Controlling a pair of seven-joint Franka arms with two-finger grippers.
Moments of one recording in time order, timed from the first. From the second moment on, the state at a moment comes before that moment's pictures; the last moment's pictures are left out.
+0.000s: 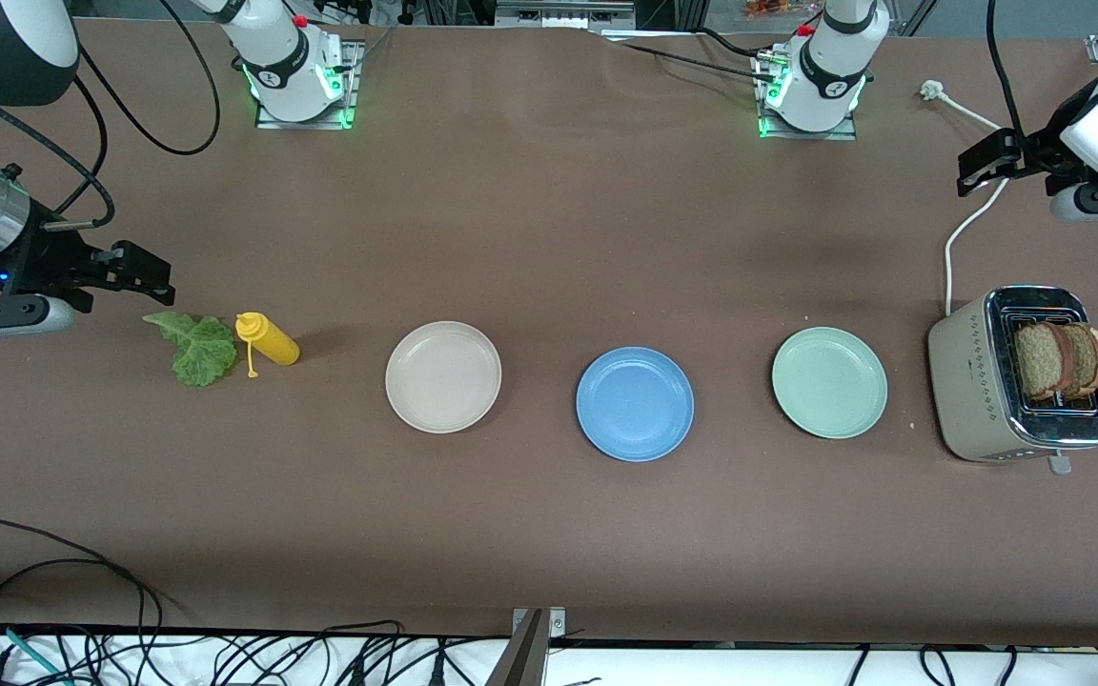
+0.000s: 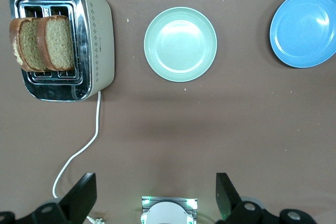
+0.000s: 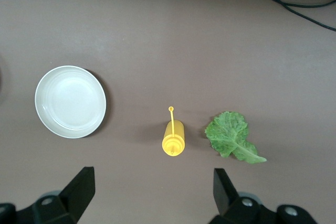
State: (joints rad) left arm 0.03 -0.01 -0.09 -1.53 0.03 1.35 -0.07; right arm 0.12 0.21 -0.03 -1.41 0.04 1.65 0.00
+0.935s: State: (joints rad) left arm 0.03 -0.01 -0.09 -1.53 0.03 1.35 -0.07; right arm 0.12 0.21 -0.03 -1.41 0.04 1.65 0.00
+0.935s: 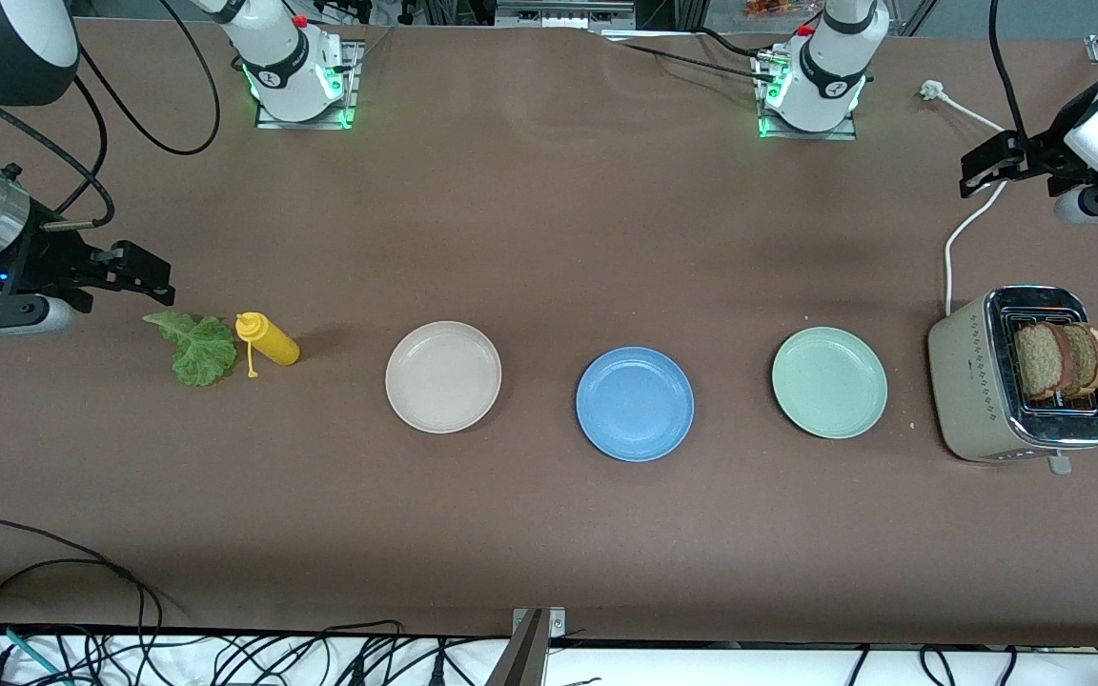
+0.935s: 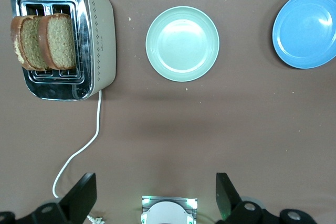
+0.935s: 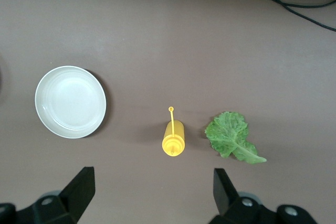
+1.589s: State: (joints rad) left arm -0.02 0.10 -0.10 -1.53 0.22 1.35 -0.07; right arm 0.12 0.21 -0.03 -1.41 0.04 1.65 0.00
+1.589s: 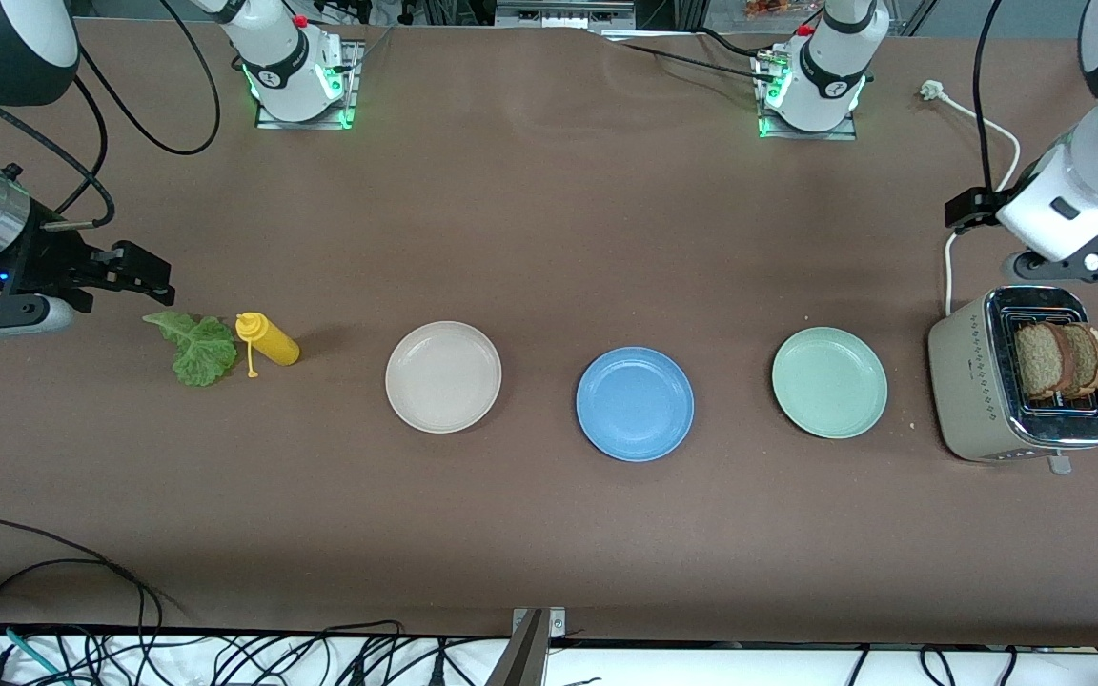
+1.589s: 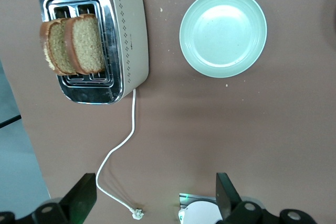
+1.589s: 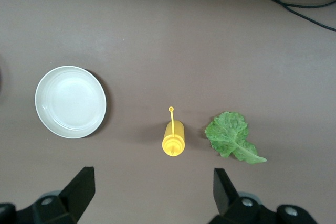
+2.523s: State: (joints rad) left arm 0.17 0.27 -0.08 -1.42 0.21 1.46 0.09; right arm 0.13 0.21 -0.03 -1.41 0.04 1.65 0.00
